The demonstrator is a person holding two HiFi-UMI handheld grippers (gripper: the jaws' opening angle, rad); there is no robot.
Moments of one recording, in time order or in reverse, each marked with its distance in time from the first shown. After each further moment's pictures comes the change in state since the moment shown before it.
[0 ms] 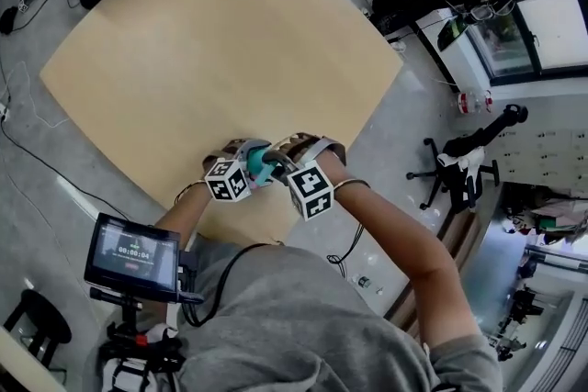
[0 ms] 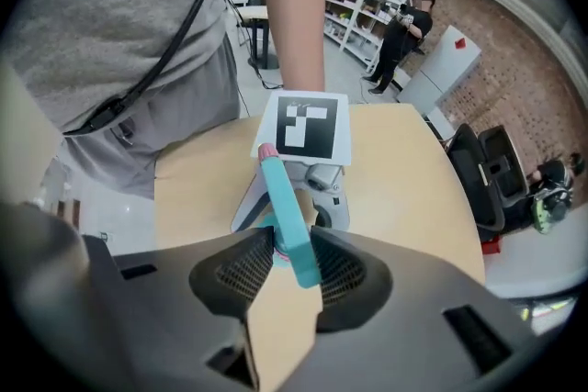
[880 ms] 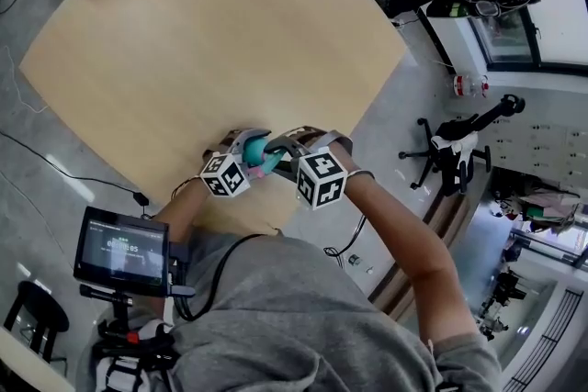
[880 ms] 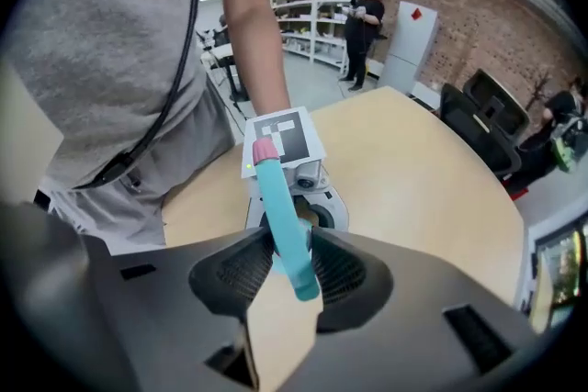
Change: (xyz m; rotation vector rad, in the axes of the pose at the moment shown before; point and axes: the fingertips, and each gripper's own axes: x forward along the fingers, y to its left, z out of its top) left arm 0.009 -0.120 0.099 -0.082 -0.117 0.133; right arm -0.092 0.124 0.045 0.201 -0.146 0.073
